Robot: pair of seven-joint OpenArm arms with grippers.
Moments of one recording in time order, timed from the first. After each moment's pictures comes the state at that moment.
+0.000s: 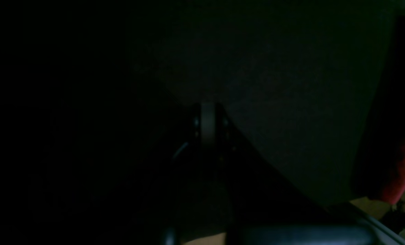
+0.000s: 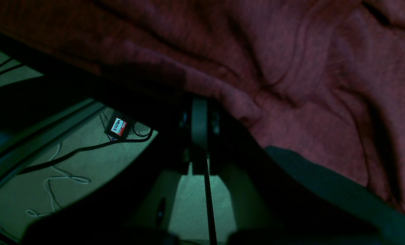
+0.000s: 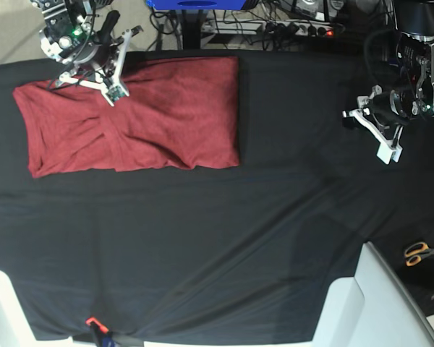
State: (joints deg) left arm 10.1 -27.9 -12.7 71.4 -42.6 -21.7 50.2; right arm -27.5 12.7 -10.7 95.4 -4.5 15.7 -43.3
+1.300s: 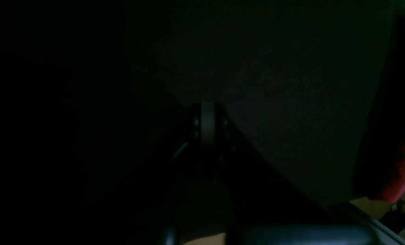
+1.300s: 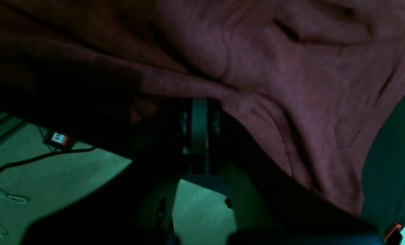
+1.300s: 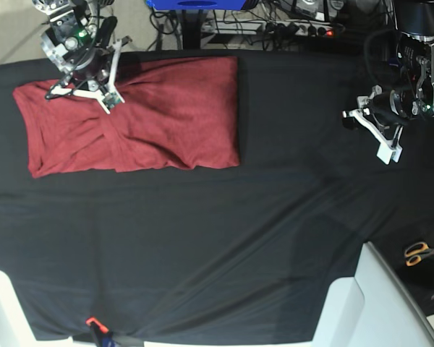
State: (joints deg) left arm 10.1 -27.9 -12.7 71.4 -42.6 -21.7 50.2; right arm -26.3 12.4 -10.7 94.8 -16.8 12.6 -39.9
